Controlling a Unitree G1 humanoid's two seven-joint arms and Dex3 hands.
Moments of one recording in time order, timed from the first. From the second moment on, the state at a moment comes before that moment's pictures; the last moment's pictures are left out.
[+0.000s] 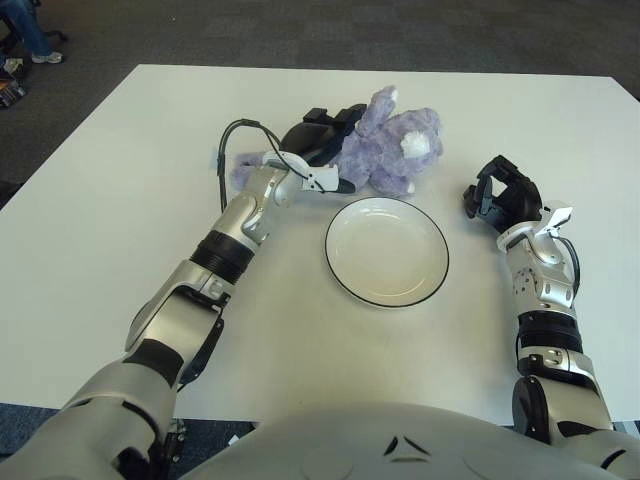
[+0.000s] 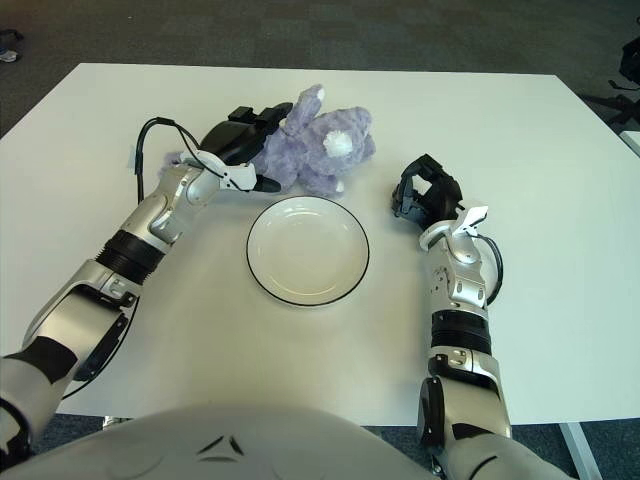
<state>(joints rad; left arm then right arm) -0.69 0.25 -0.43 0.41 0.76 -0.13 -0.05 -0.27 -0.21 -0.28 0.34 0.30 0.01 0.18</state>
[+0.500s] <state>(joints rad) -0.74 0.22 -0.46 0.57 0.76 -0.15 0.01 -0.26 -0.21 -0.28 0.32 0.30 0.01 0.19</state>
